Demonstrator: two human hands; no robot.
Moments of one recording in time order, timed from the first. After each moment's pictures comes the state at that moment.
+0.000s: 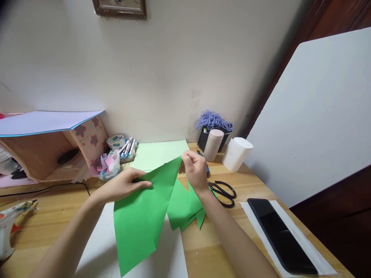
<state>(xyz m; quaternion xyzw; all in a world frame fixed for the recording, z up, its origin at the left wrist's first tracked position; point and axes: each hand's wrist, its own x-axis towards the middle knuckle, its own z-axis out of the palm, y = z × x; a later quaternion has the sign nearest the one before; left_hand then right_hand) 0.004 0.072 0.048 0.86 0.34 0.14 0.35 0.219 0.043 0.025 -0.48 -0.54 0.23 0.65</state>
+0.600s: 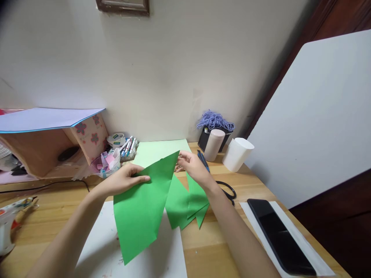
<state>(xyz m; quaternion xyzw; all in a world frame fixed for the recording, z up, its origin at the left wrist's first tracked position) 0.000 0.081 0.045 0.84 0.36 0.16 0.37 0.232 0.056 0.026 -0.42 -0.57 0.47 0.52</state>
